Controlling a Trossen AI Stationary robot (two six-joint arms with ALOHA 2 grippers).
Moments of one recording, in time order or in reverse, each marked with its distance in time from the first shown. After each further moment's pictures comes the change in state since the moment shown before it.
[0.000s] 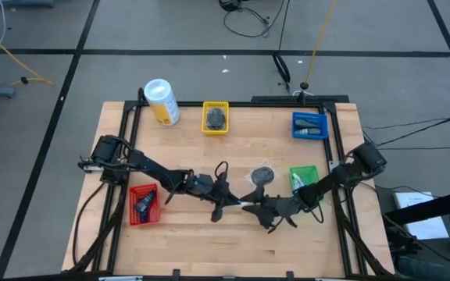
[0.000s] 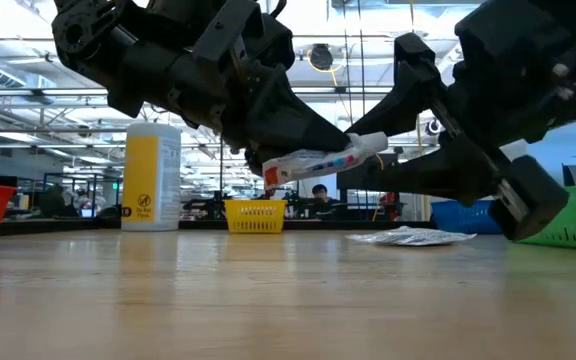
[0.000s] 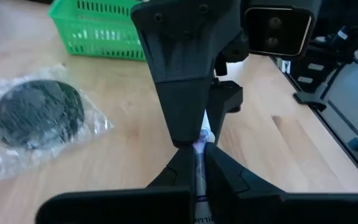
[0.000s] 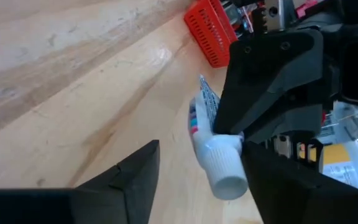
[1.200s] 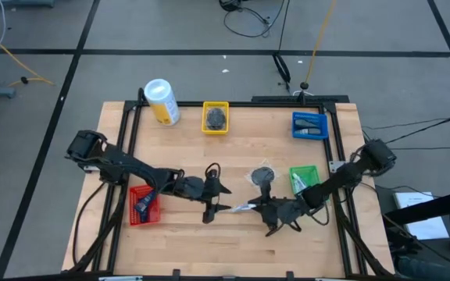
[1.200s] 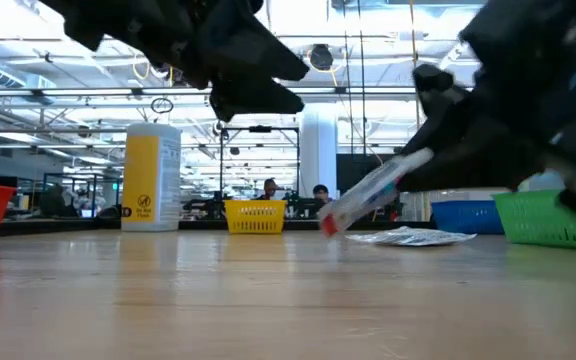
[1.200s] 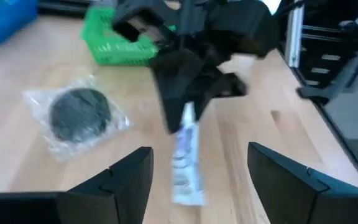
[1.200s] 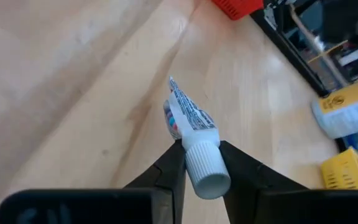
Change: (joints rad) left arm -0.073 -0.227 0.002 -0.326 -0.150 0.016; right arm 0.052 -0.095 0.007 -0.319 0.061 0.421
